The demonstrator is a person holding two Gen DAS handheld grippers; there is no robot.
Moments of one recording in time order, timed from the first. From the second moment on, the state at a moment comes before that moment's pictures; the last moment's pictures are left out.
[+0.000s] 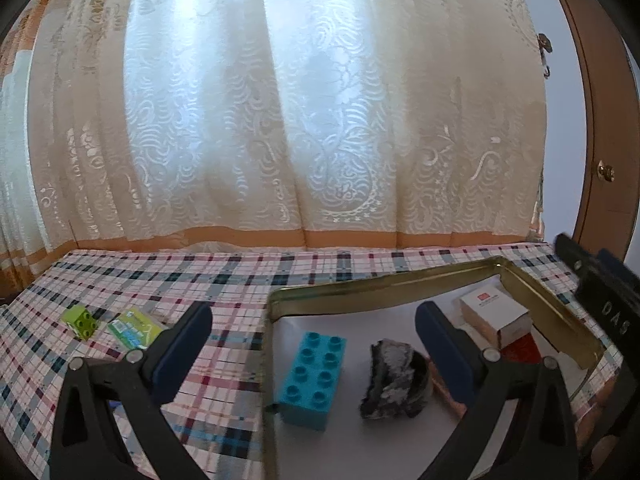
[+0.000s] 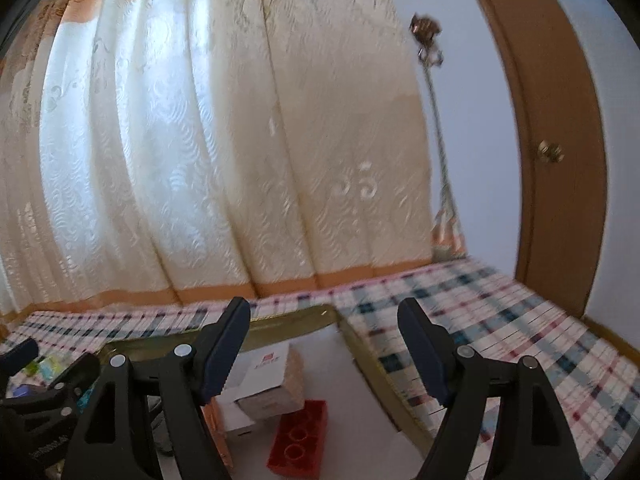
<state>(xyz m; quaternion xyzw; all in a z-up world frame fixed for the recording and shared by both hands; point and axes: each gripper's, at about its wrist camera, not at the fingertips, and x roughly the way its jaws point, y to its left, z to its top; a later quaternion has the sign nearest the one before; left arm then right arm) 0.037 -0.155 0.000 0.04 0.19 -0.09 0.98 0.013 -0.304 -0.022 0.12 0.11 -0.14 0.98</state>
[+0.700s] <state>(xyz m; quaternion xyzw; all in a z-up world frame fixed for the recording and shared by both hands) 0.033 -0.089 -0.008 0.02 0.20 -0.05 0.98 -0.015 -0.301 -0.021 0.14 0.07 -0.21 0.97</state>
